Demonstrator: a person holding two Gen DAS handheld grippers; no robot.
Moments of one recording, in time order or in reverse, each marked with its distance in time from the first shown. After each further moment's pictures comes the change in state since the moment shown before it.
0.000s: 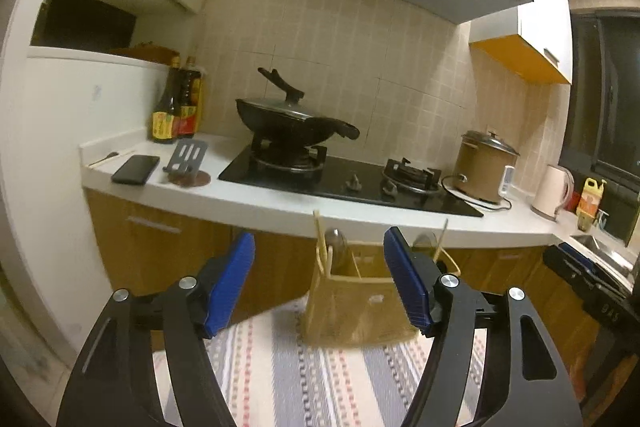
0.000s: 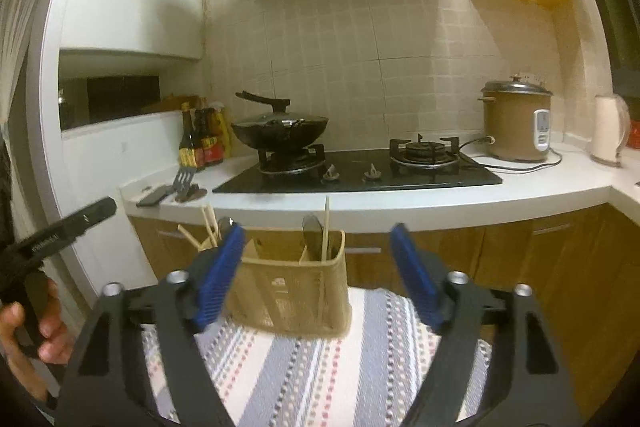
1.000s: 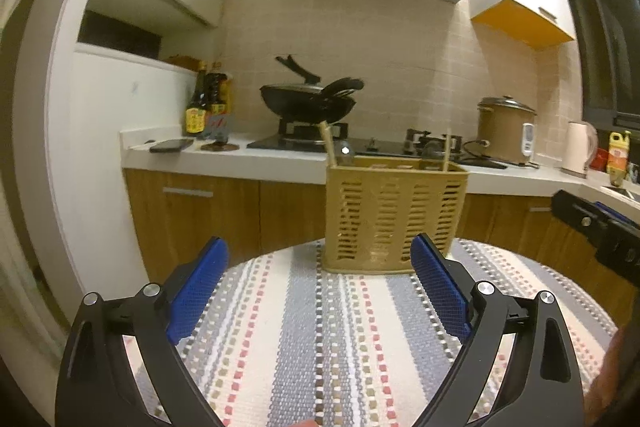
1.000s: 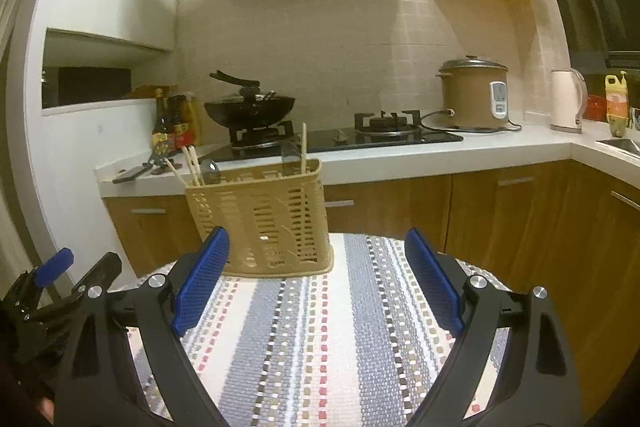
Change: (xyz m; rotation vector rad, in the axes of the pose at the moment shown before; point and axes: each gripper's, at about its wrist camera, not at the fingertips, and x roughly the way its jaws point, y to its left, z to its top) left arm -0.027 -0.030 -0.126 0.096 -0.060 0.170; right arm -0.022 0.015 -0.089 0.045 -0.011 -0.147
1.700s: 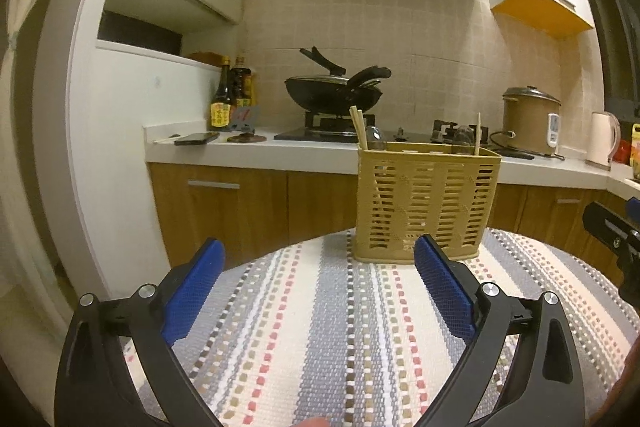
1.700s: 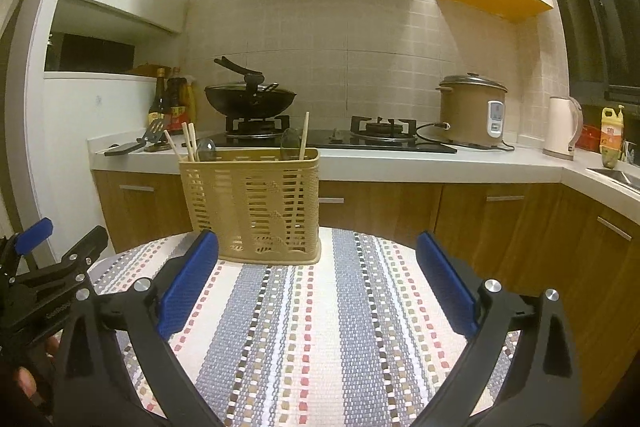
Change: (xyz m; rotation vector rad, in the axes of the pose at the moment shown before) left arm 0.002 0.008 -0.009 0.019 0.010 0.087; right arm -0.006 0.011 -0.016 -0.105 -0.016 -0.040
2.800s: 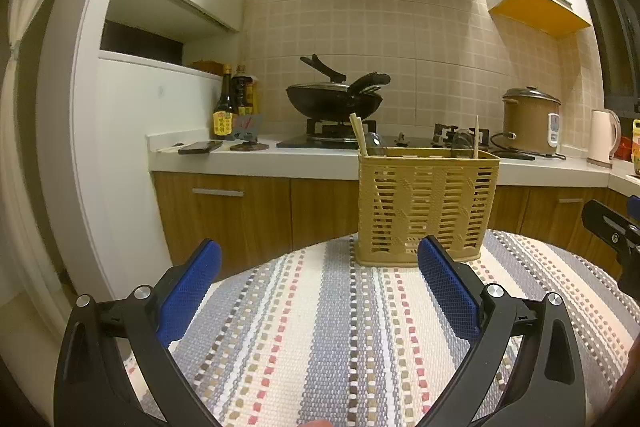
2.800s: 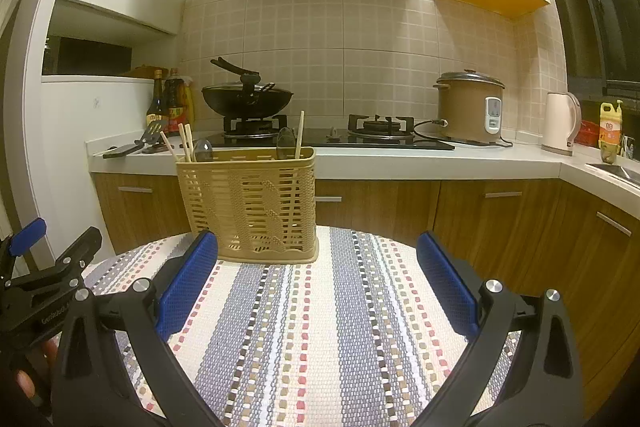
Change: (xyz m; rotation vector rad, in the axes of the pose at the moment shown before) left arm -0.008 -0.001 0.002 0.015 -0.026 0.007; right arm 0.001 -0.002 0.001 0.014 0.006 -0.003
